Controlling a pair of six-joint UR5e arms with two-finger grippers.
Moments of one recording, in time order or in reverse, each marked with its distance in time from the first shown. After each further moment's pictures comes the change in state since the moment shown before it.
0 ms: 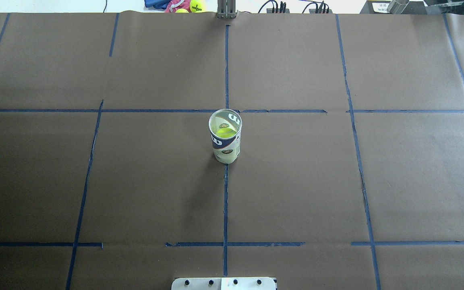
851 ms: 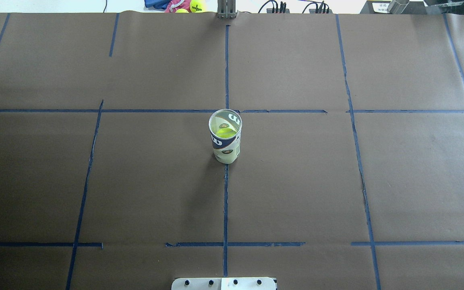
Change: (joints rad) left arm 0.005 0.050 0.033 0.009 0.049 0.000; right arm -0.002 -0.023 -0.033 -0.003 0.035 0.005
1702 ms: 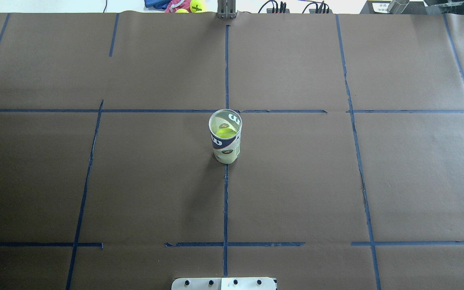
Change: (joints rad) left arm 0.001 0.008 0.002 -0.011 -0.006 0.003; right arm 0.002 0.019 0.033 -0.001 -0.011 -0.018
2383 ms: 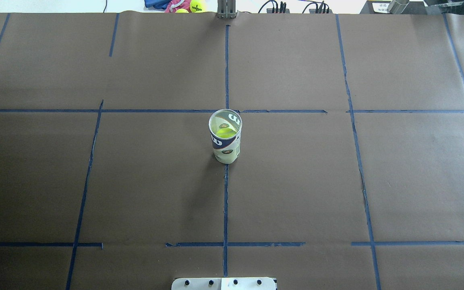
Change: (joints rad) left arm 0.005 -0.005 -0.005 0.001 0.001 0.000; right arm 0.055 0.015 0.080 -0.252 -0.088 -0.197
